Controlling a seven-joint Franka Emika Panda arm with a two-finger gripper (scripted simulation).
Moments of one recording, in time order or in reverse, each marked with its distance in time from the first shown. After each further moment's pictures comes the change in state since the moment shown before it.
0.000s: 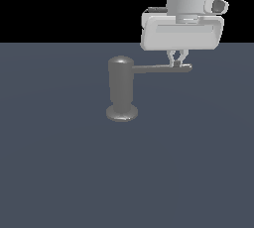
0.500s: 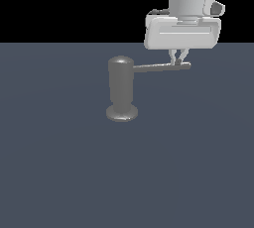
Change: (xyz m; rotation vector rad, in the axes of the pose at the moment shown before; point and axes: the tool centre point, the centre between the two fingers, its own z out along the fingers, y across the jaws) arm 0.027 0.016 0.001 0.001 0.000 -0.005
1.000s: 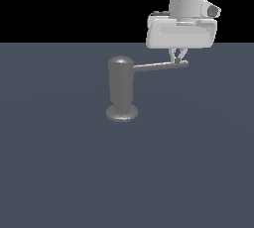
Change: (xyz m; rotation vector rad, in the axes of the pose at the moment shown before) arm 0.027 0.011 0.001 0.004 0.000 -0.010
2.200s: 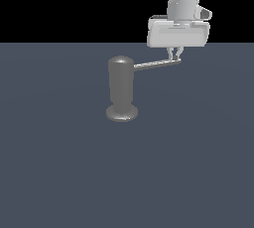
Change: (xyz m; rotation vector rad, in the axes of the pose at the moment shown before) arm 0.052 0.017 0.001 0.002 -0.008 0.011
